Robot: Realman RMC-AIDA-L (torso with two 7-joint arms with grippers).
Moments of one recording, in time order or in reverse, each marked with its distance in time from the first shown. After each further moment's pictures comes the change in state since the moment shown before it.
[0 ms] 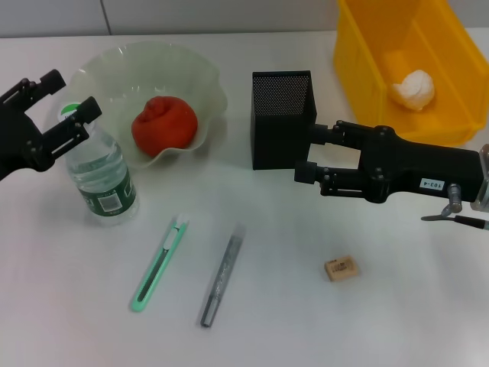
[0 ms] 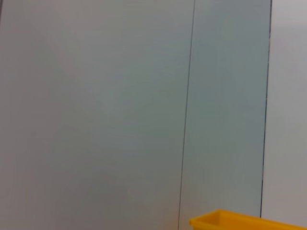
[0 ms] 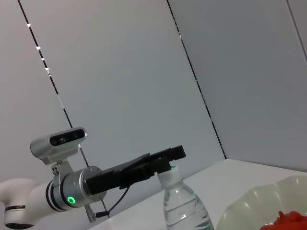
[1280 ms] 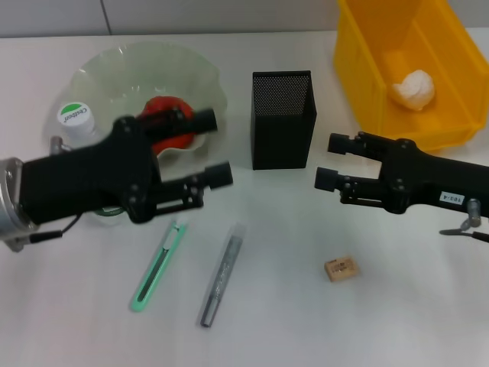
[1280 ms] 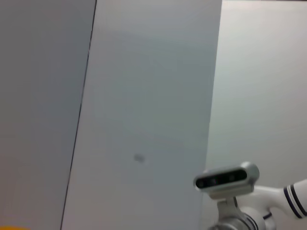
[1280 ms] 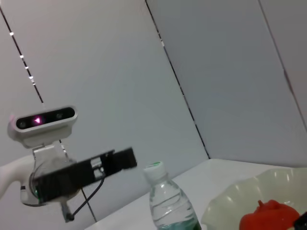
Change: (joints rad) left arm -0.126 -0.006 0.235 0.081 0.093 0.243 -0.194; right arm -0.065 -0.002 0.033 -0.002 0.000 -0.012 -0.013
